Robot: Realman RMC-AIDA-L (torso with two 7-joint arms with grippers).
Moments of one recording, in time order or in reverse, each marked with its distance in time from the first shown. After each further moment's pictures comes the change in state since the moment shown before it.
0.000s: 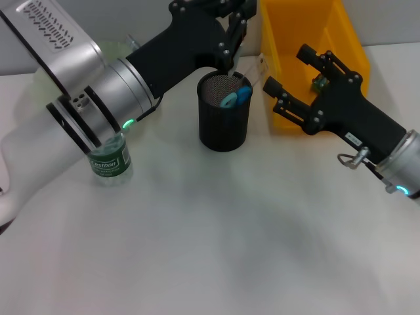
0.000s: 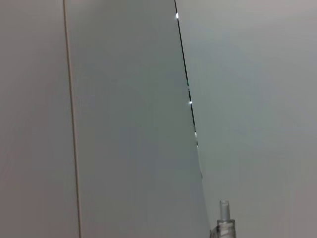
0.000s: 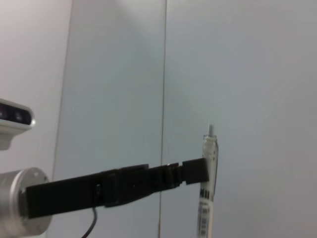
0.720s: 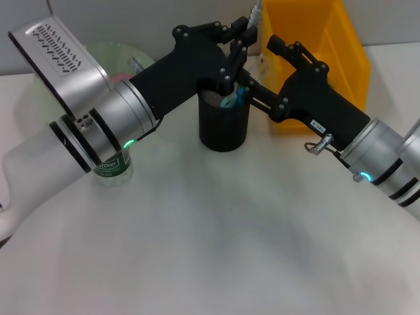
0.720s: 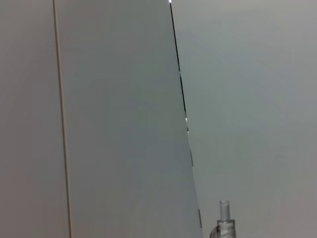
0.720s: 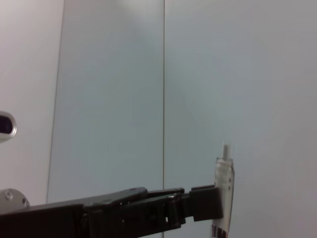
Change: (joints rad) left arm 0.023 0.000 0.045 -0.012 -0.002 -0.002 0.005; right arm 0.093 0.001 0.023 0.124 0.031 0.093 -0.083
